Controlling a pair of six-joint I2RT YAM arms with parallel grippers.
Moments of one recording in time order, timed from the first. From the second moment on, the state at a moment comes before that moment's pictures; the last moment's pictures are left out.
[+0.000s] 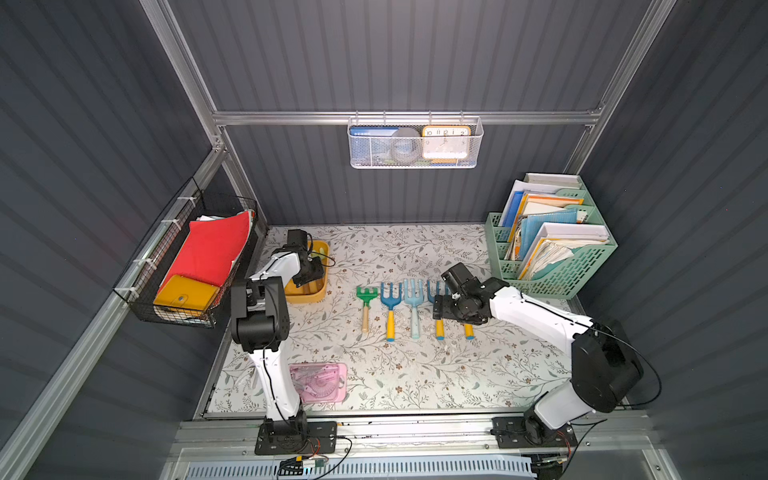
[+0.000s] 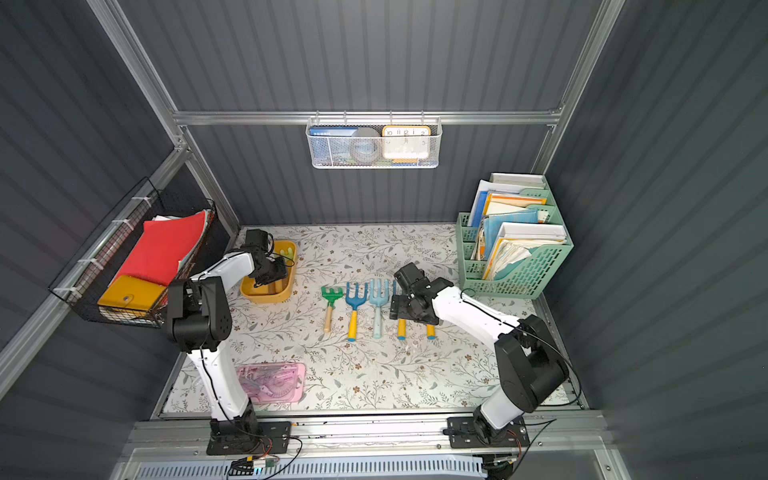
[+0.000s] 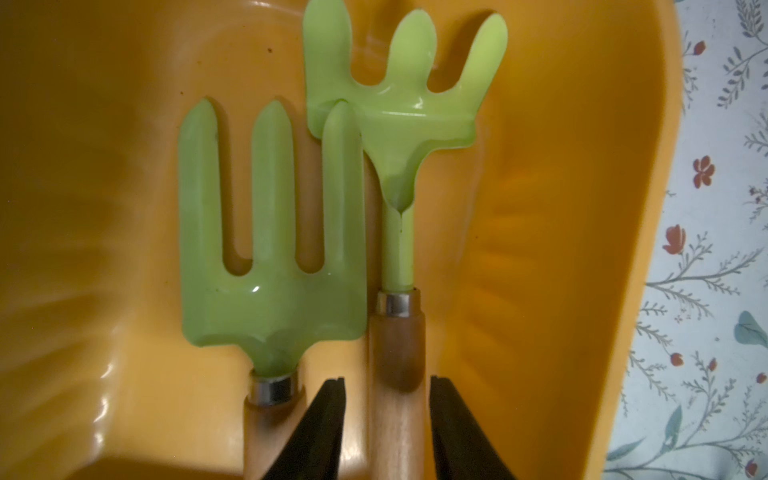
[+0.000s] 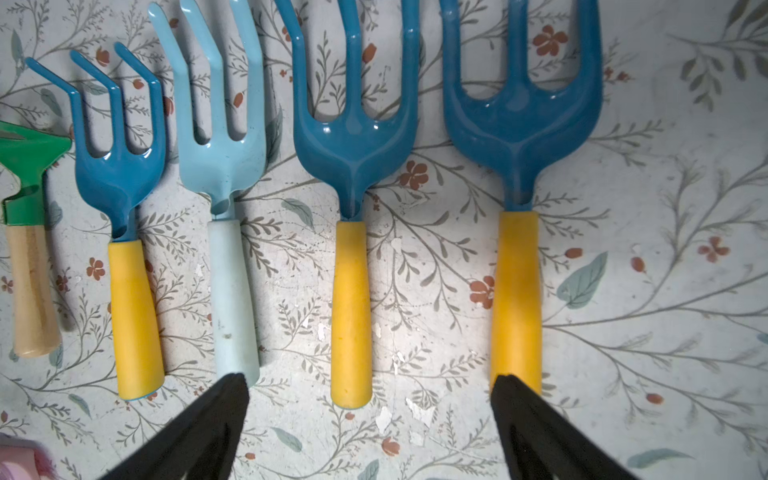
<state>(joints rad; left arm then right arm) 0.09 2.05 1.50 -0.54 0.08 -0.25 0.58 1.58 1.09 -0.70 0.07 0.67</state>
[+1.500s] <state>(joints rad) -0.07 1.89 1.57 -0.63 -0.06 -0.24 0.58 1.56 1.08 -0.70 0.08 0.67</state>
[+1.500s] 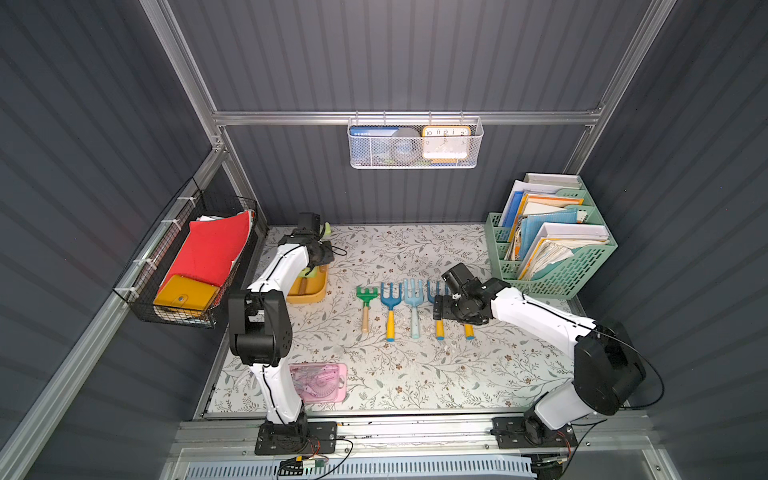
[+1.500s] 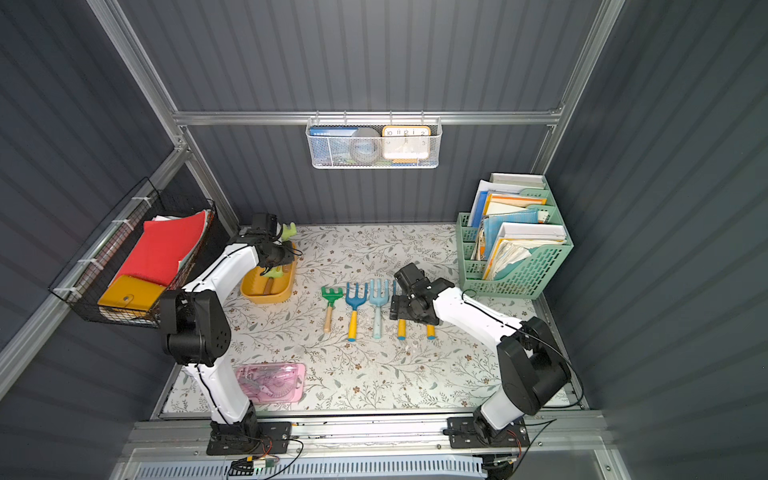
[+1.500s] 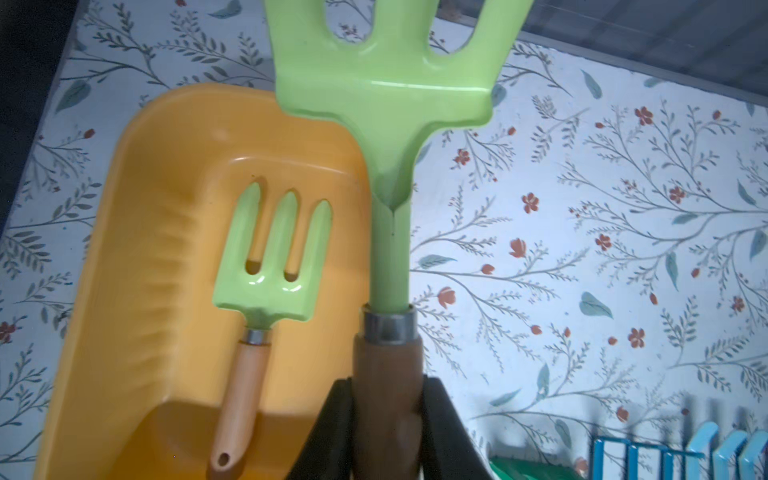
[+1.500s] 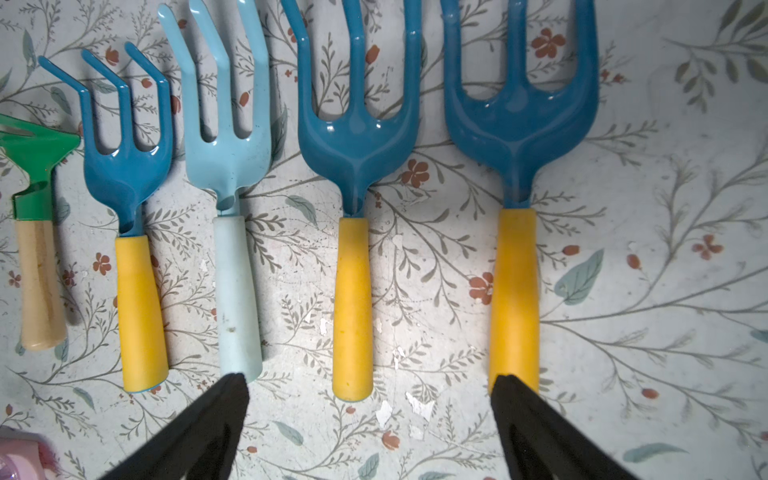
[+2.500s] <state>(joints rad) -0.31 1.57 0.98 -0.58 -0.09 -0.47 0.58 1.53 1.07 -0.70 0.09 0.67</state>
